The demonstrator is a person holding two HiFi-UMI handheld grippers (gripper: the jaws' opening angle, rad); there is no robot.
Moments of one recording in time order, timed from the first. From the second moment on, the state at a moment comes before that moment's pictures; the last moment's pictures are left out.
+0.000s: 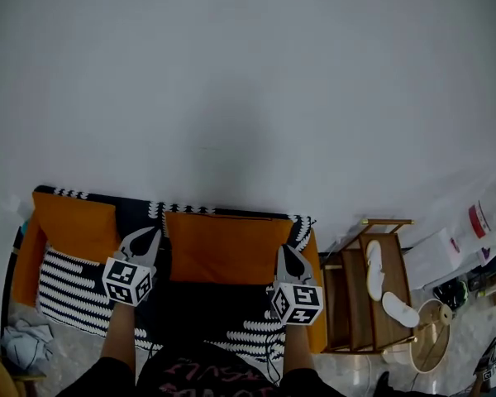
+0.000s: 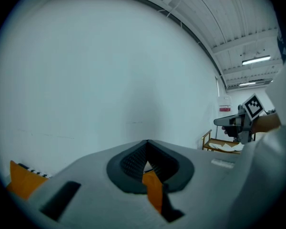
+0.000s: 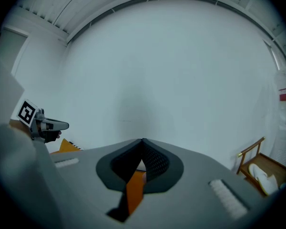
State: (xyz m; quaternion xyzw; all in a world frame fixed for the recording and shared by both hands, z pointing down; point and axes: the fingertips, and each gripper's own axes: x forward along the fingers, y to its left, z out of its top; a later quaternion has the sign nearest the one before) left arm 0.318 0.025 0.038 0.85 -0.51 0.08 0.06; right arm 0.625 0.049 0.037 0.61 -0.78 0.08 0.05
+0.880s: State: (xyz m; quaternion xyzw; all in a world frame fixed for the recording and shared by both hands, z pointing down) left arm 0.303 0.026 0.011 0.86 -0.51 0.07 0.04; right arm 0.599 0.045 0.019 0.60 -0.79 0.06 0.07
